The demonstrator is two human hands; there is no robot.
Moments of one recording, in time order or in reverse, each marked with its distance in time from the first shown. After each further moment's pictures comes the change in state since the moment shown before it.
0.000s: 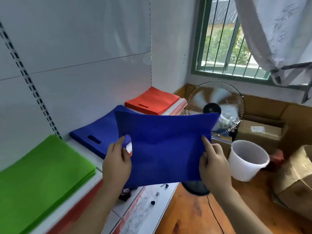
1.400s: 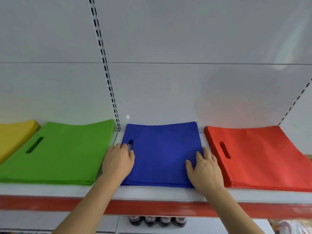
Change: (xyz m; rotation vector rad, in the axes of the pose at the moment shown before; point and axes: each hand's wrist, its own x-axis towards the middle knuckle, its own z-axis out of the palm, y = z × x) left_hand 0.118 -0.072 0.026 0.998 0.185 -0.733; right_hand 0.274 -0.077 0.296 -0.082 -0.792 -0.719
